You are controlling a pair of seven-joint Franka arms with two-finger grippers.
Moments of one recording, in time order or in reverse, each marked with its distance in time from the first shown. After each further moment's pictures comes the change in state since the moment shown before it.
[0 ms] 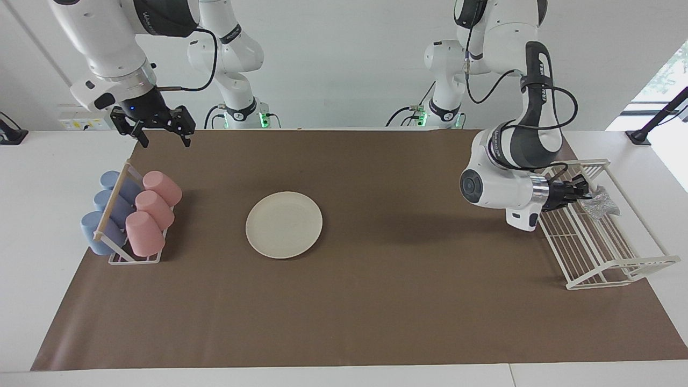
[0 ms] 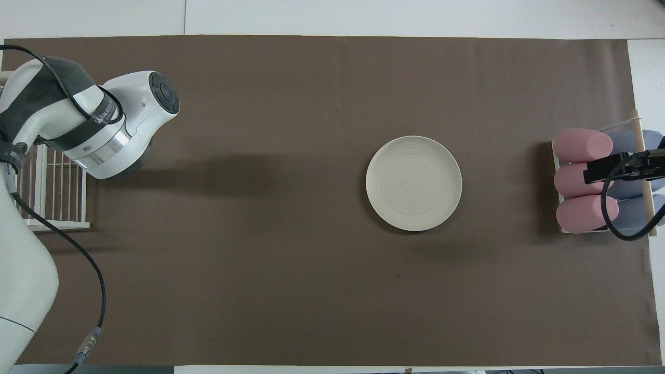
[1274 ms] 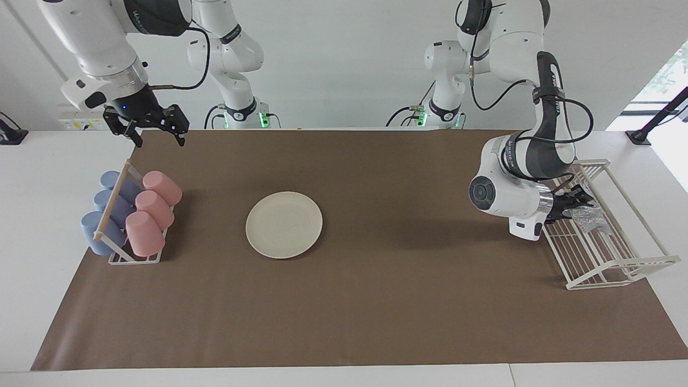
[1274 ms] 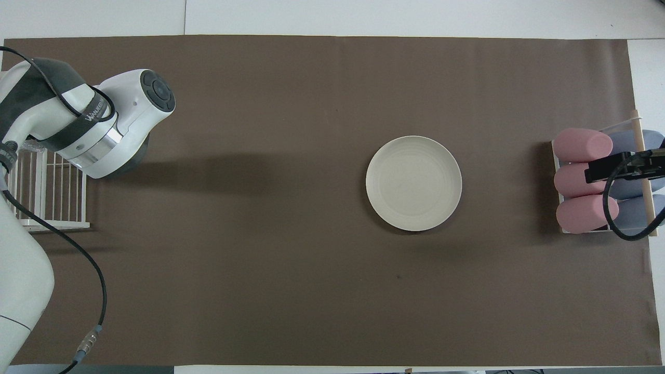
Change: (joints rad) left arm 0.013 0.001 0.000 -0.006 -0.032 0.073 -0.048; right arm 0.003 0.000 0.001 0.003 0.000 0.000 0.000
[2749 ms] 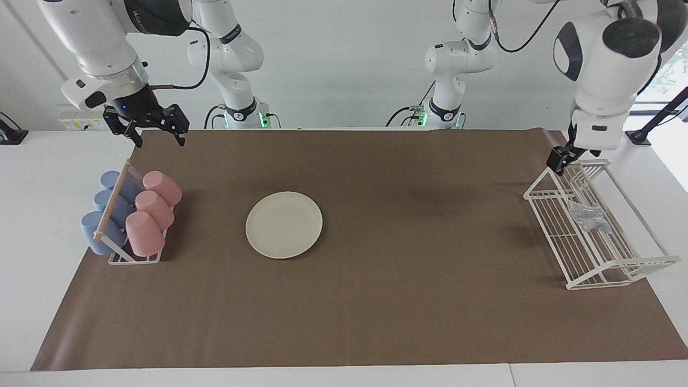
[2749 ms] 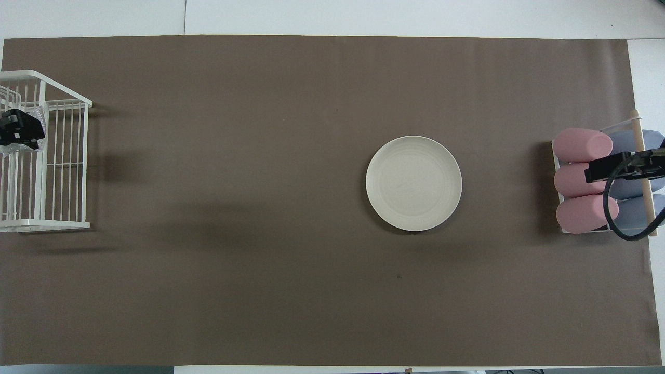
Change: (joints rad) left arm 0.172 -0.399 0.009 0.090 -0.855 0.032 0.271; right arm 0.000 0.000 0.000 0.001 0.000 0.000 0.000
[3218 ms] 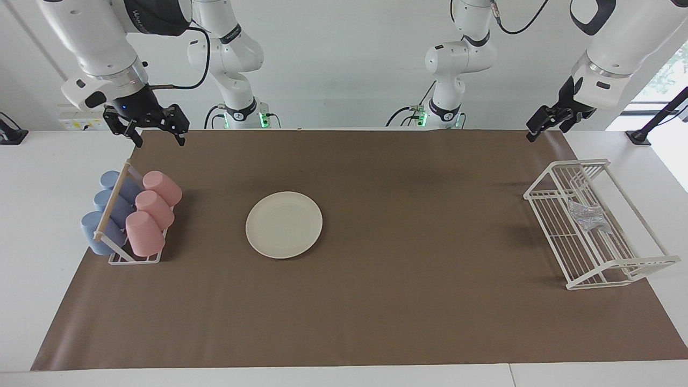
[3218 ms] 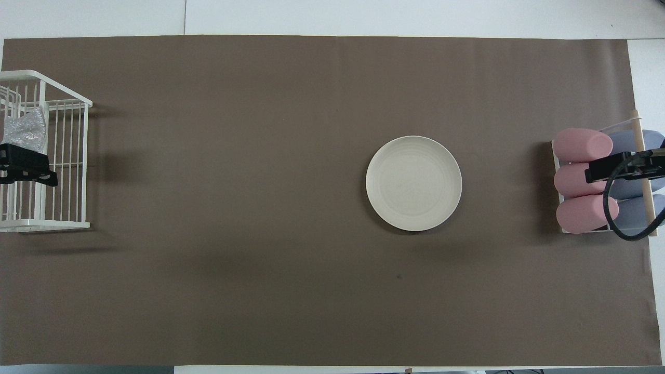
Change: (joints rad) left arm 0.042 -0.092 0.009 -0.065 -0.312 -0.113 0.168; right arm 0.000 0.000 0.000 0.000 0.000 0.000 0.000
